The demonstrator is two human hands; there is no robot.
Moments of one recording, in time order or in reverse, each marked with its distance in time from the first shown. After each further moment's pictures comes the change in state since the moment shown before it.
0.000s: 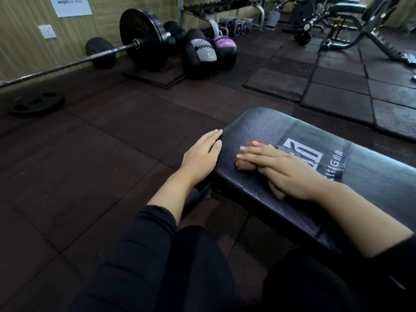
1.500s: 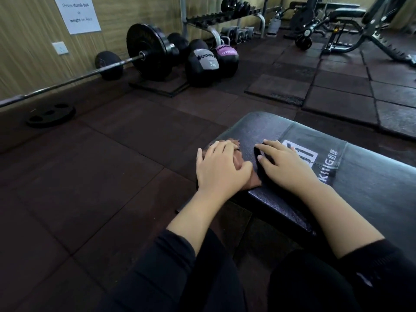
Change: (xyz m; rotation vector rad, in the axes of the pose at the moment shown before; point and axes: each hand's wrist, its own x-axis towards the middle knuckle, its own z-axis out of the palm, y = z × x) left_hand -0.044 0.051 0.029 0.439 0.188 0.074; right_hand 0.007 -0.005 0.012 -0.078 0.220 0.487
